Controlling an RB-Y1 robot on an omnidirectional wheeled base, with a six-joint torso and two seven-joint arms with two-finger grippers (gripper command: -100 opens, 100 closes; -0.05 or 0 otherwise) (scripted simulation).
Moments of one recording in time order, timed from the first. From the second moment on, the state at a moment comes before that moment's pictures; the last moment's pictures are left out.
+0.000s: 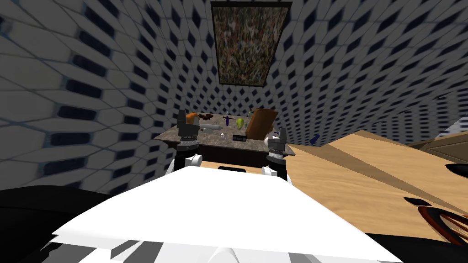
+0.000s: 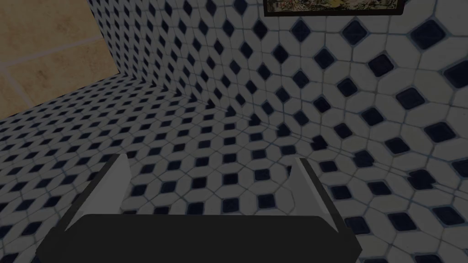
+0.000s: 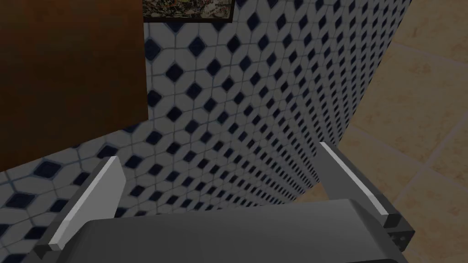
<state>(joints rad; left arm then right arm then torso) 0.49 -0.01 0.00 -2.33 -0.11 -0.52 0.02 0.55 0.01 0.03 -2.20 0.09 -0.51 -0.01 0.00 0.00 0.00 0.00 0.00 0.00</state>
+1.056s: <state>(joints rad) 0.49 -0.01 0.00 -2.33 -0.11 -0.52 0.02 0.59 -0.31 0.03 -2.11 0.15 -0.52 -0.01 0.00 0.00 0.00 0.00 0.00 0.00</state>
